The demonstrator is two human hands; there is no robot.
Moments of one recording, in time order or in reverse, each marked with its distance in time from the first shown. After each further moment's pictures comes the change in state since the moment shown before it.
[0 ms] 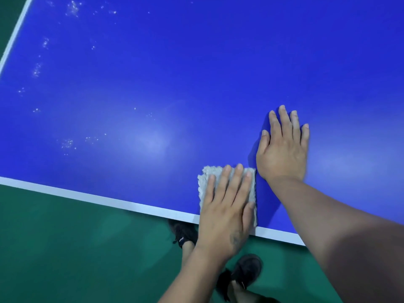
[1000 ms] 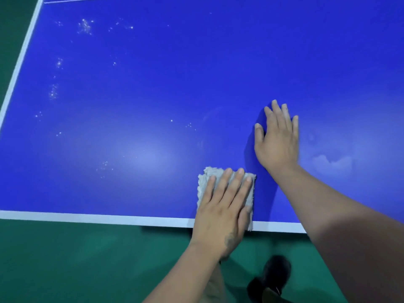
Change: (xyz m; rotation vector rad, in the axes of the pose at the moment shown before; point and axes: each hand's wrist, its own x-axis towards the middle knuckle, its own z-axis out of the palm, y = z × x) left_hand -0.025 -0.163 -0.037 0.029 -0.032 0.206; right_hand 0.008 -0.133 0.024 0.146 0.037 0.074
